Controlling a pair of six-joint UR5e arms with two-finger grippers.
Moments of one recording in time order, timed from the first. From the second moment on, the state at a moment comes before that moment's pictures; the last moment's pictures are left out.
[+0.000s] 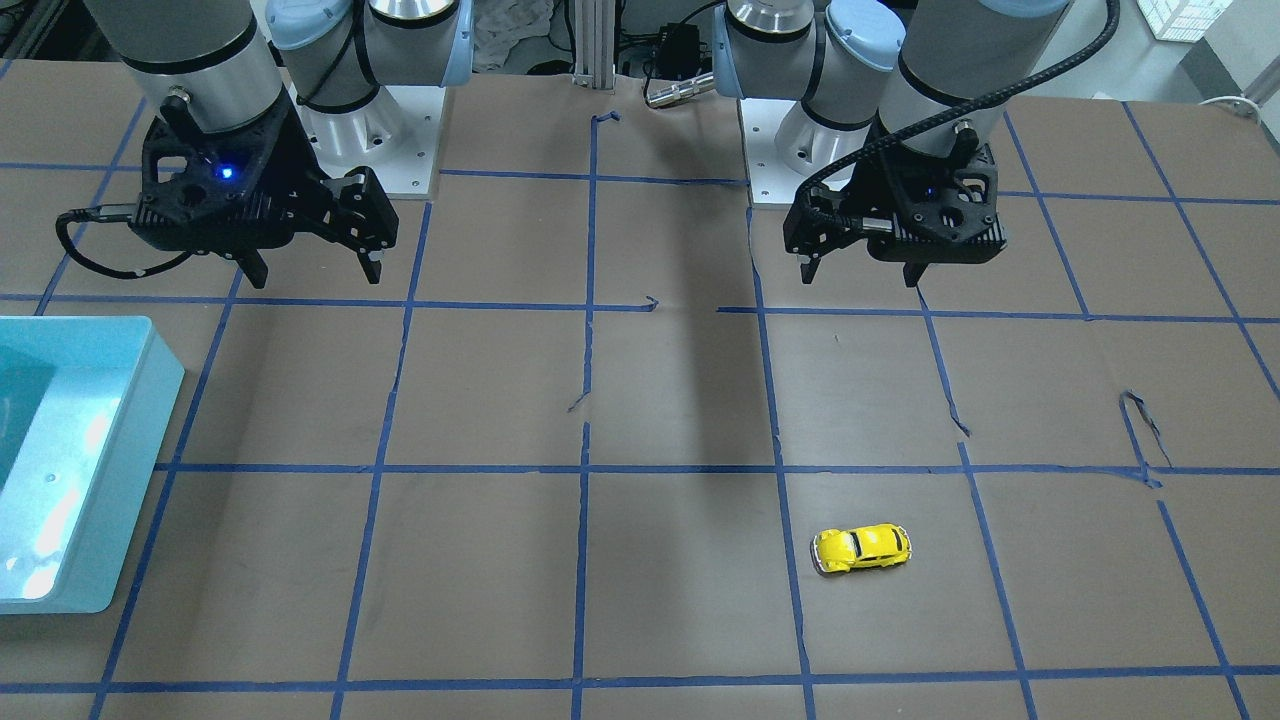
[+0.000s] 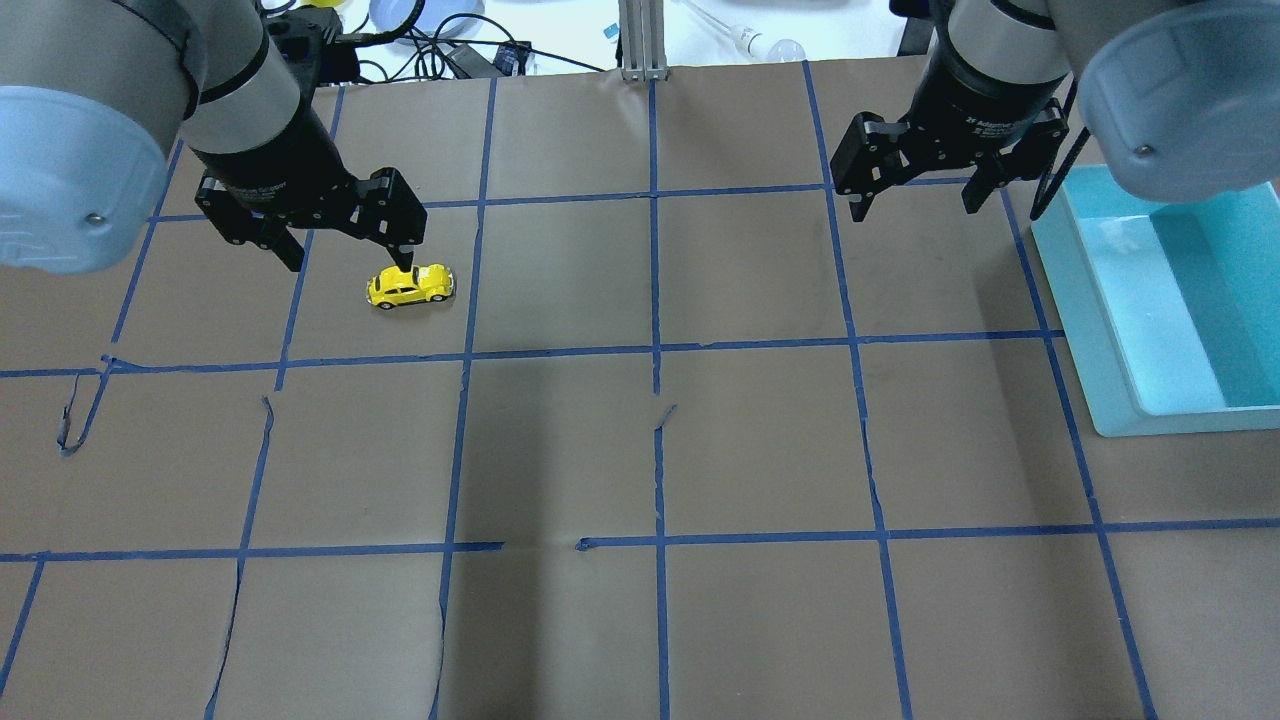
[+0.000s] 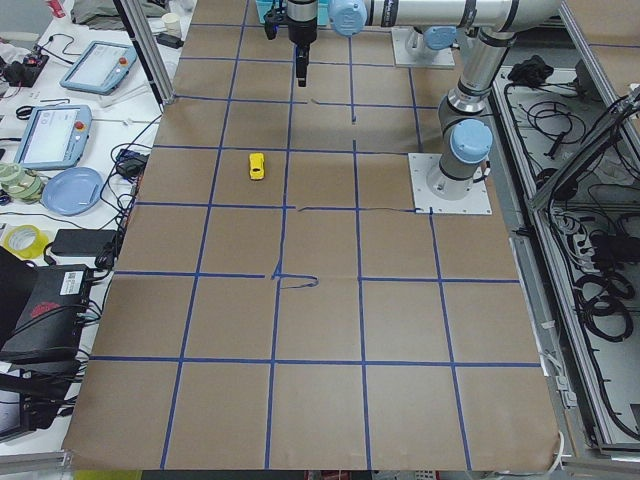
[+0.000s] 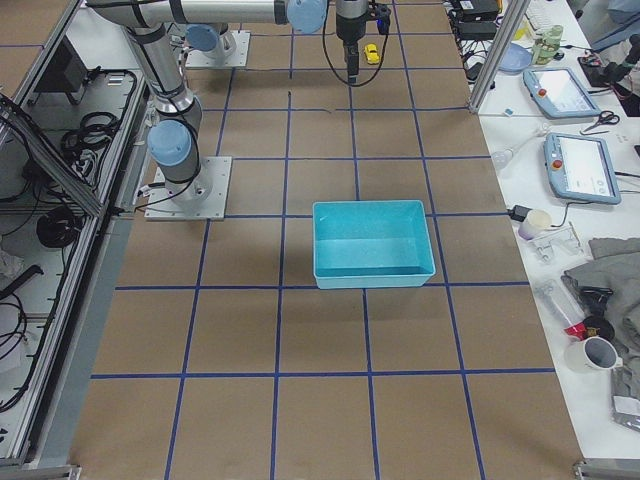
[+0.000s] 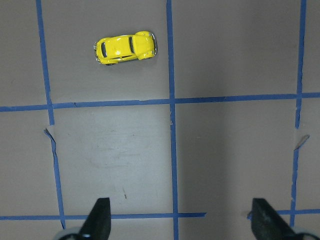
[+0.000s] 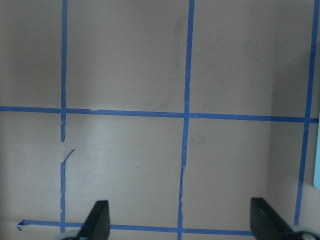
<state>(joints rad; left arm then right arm) -1.59 -1.57 -1.62 -1.51 1.60 0.01 1.60 -1.56 1.58 -1.66 -1.55 -0.02</state>
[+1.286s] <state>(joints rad) -1.59 -1.57 -1.62 -1.49 1.60 0.02 1.61 -1.56 1.58 -1.66 -1.55 -0.02</state>
